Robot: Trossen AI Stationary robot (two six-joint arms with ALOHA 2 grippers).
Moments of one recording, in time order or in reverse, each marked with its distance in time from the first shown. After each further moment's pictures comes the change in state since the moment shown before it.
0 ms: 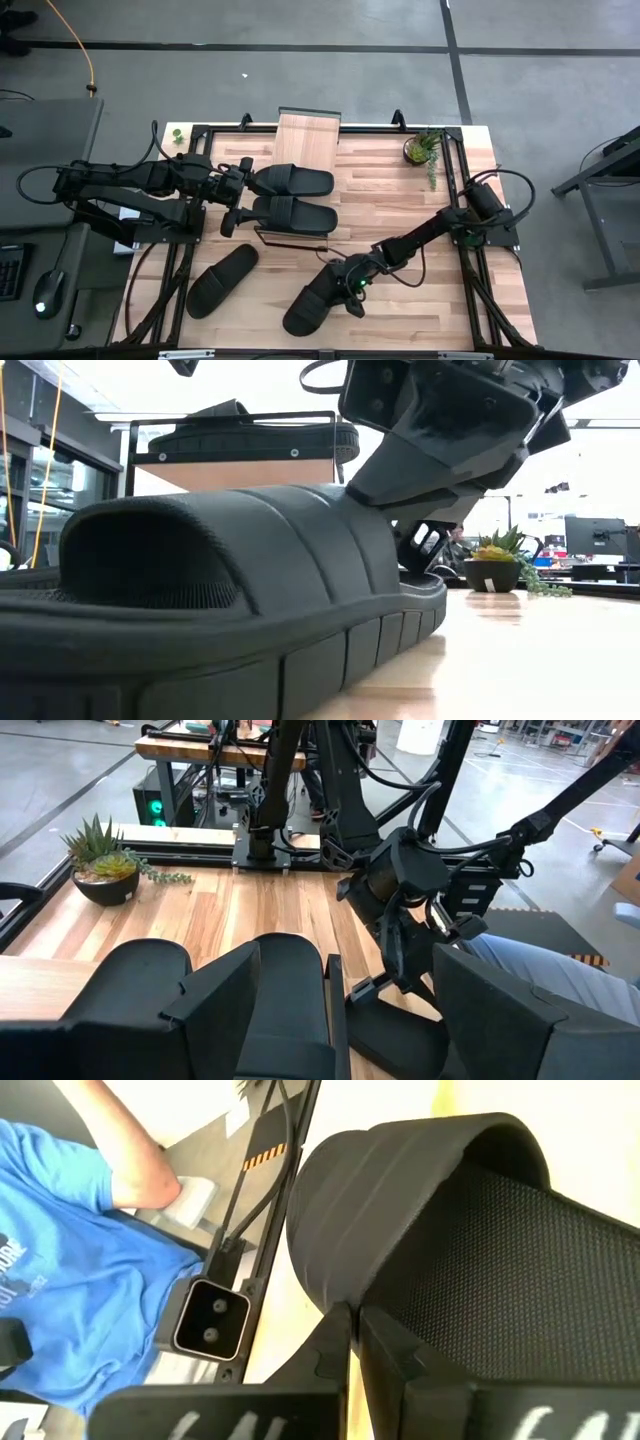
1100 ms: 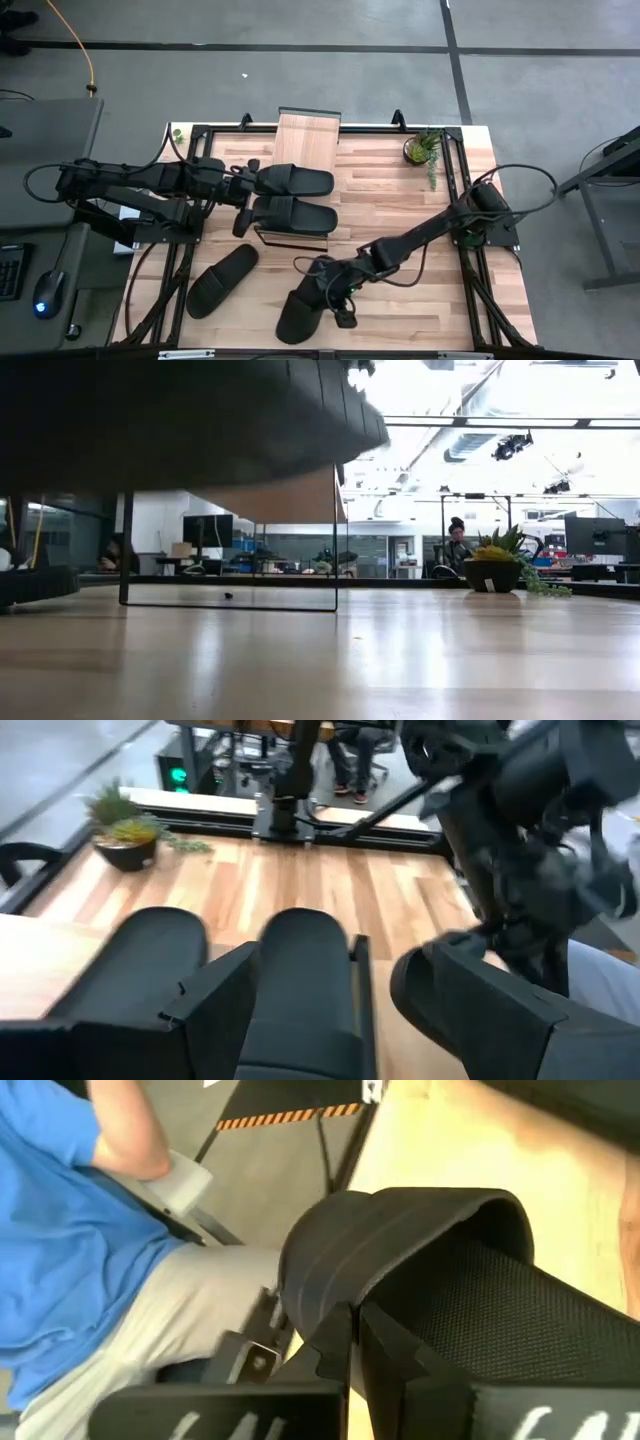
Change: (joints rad) left arm 0.000 0.078 0.001 0.002 -0.059 -0.027; right arm 0.034 -0.034 0.446 -0.580 0.066 -0.283
